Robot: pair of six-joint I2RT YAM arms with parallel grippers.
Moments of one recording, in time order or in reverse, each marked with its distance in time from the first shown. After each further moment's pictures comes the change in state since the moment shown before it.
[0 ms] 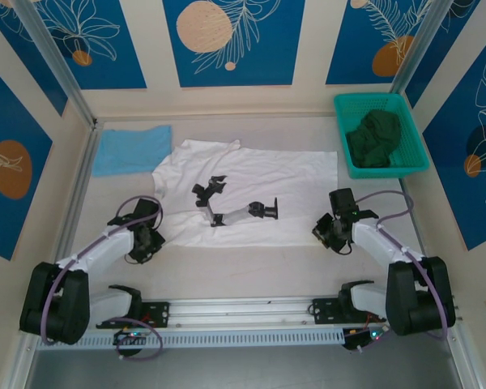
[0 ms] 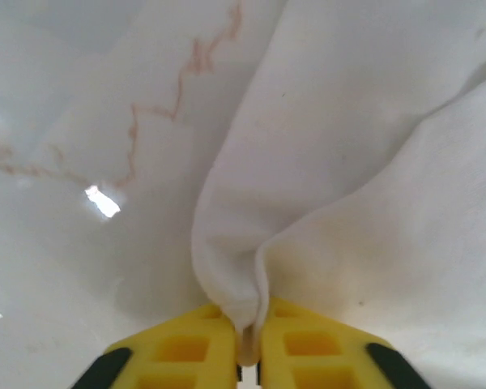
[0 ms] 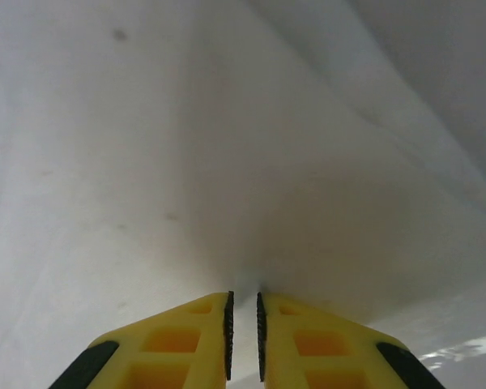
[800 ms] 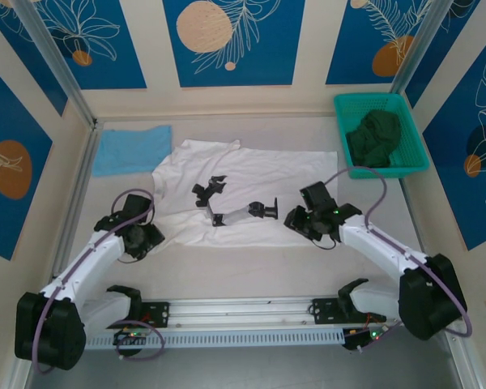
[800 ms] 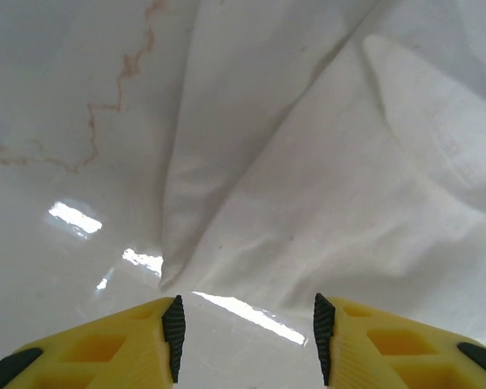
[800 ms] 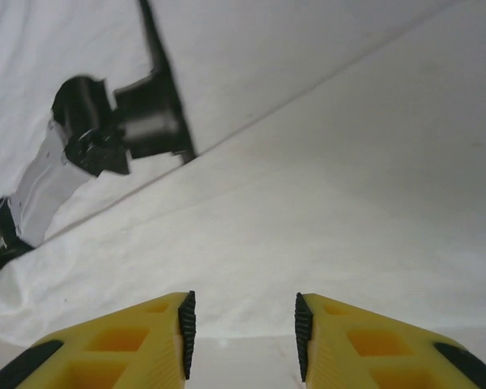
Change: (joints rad) left arm 0.031 -0.190 0.044 -0.120 0.143 0.092; right arm 0.306 -0.083 0.104 0.054 0.033 -0.083
